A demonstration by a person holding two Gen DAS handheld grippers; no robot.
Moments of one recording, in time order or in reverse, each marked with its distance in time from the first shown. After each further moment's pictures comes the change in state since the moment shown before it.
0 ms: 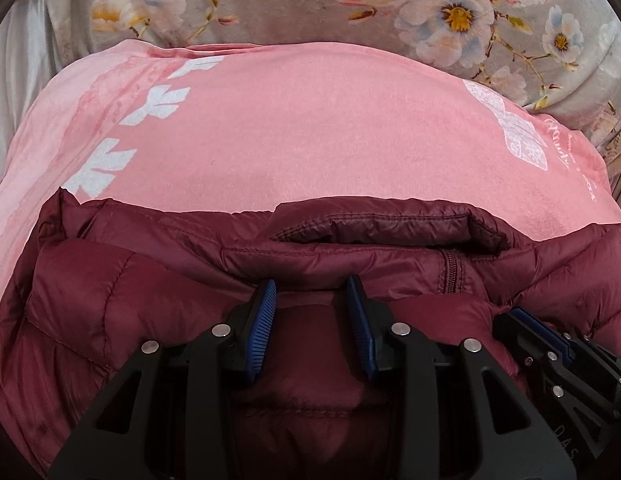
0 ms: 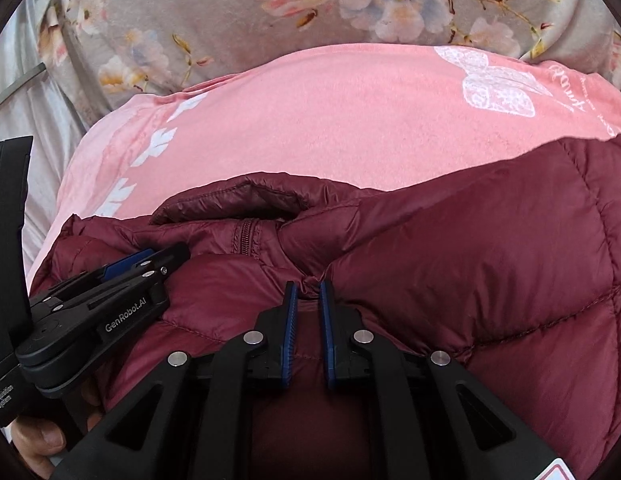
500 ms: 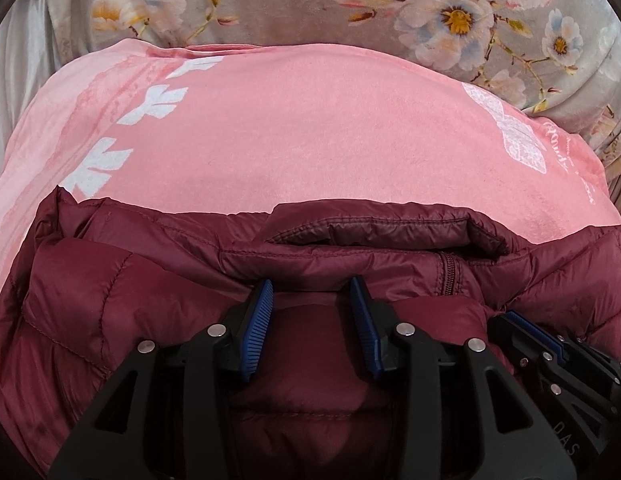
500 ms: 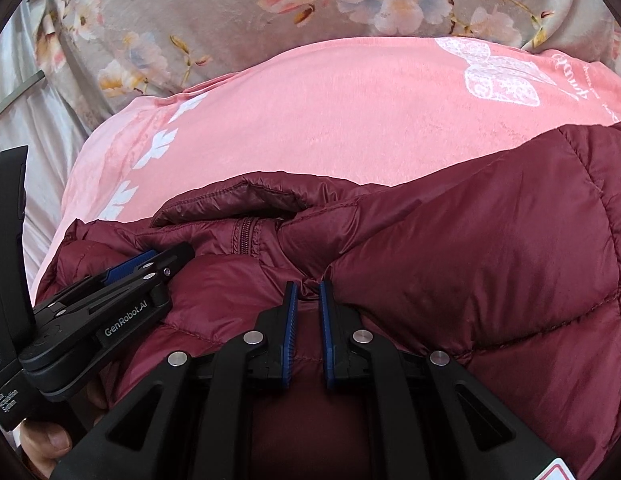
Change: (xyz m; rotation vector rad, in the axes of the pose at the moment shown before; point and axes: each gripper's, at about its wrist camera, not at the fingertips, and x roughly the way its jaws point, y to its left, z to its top) left arm 0.001 0.000 0.002 -0.007 -0.002 -0.017; right arm 0.005 -0.005 -0.001 0.019 0.008 0.023
